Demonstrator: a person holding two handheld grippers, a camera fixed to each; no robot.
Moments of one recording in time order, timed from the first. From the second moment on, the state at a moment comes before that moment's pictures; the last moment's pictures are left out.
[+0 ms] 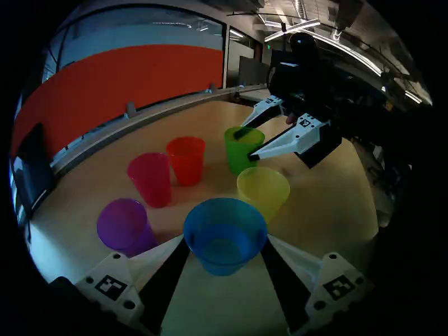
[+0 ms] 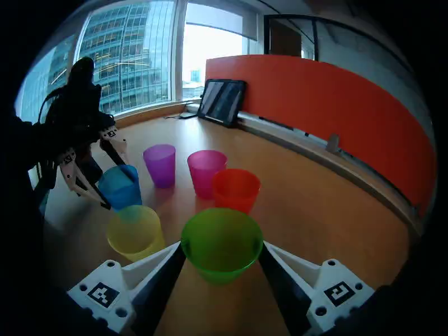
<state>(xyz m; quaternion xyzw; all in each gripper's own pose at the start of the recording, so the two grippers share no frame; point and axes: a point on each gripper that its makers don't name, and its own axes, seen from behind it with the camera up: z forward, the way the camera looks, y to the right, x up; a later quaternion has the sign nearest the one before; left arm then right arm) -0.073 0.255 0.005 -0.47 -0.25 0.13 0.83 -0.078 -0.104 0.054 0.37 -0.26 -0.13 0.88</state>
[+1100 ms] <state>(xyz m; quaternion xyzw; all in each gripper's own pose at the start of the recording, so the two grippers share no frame) 0.076 0.215 0.022 -0.41 -0.09 0.09 0.90 0.048 -0.137 0.039 0.36 -0.13 -0.10 0.92</state>
